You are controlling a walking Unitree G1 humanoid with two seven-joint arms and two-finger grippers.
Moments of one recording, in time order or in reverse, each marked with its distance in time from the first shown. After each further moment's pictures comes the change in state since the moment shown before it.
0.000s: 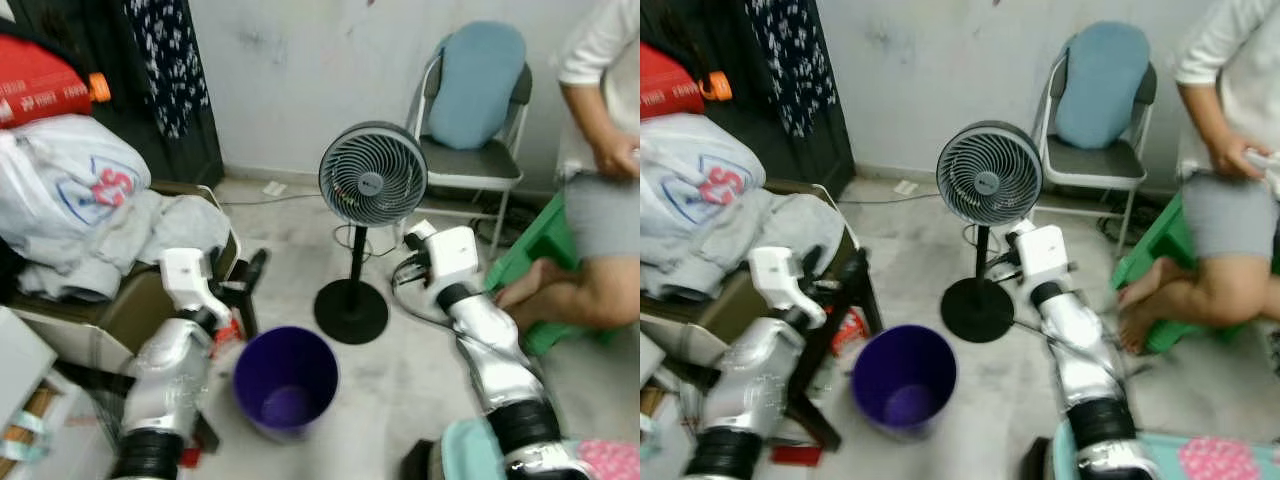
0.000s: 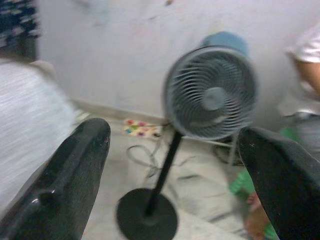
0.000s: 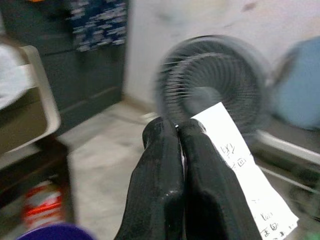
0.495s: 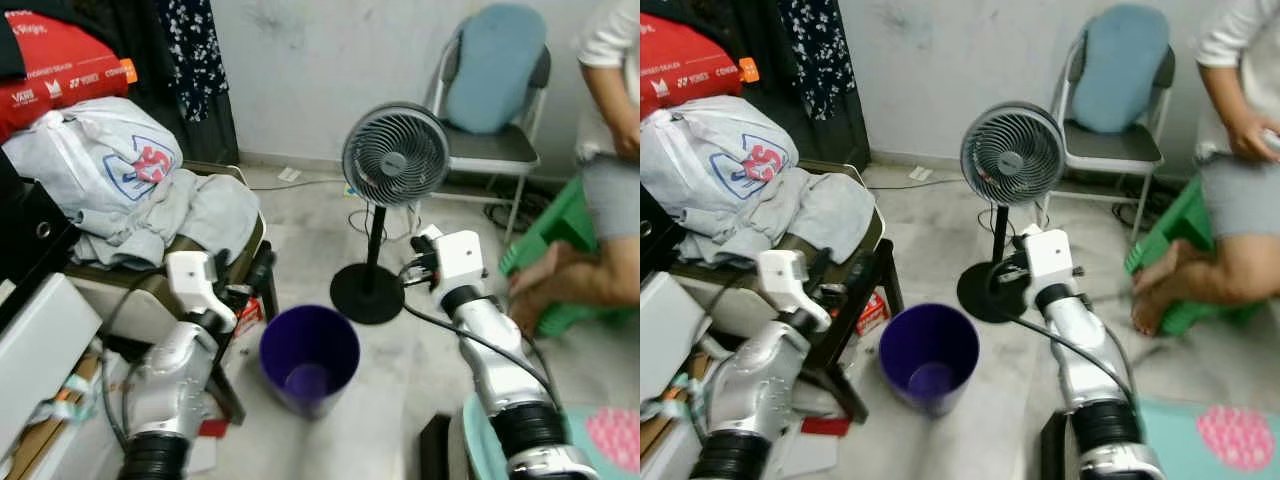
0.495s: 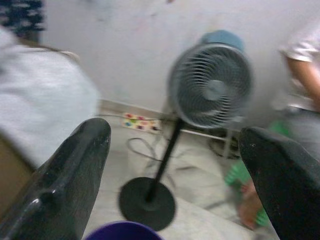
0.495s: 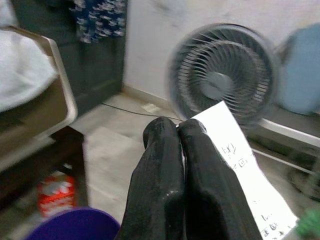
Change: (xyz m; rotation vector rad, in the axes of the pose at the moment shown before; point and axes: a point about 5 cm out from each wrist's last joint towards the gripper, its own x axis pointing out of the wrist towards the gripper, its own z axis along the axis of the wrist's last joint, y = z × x) left arm -0.005 0.001 -0.002 -0.027 -0.001 -0.017; right arm -0.001 -0.002 -0.004 0.007 0.021 -0.049
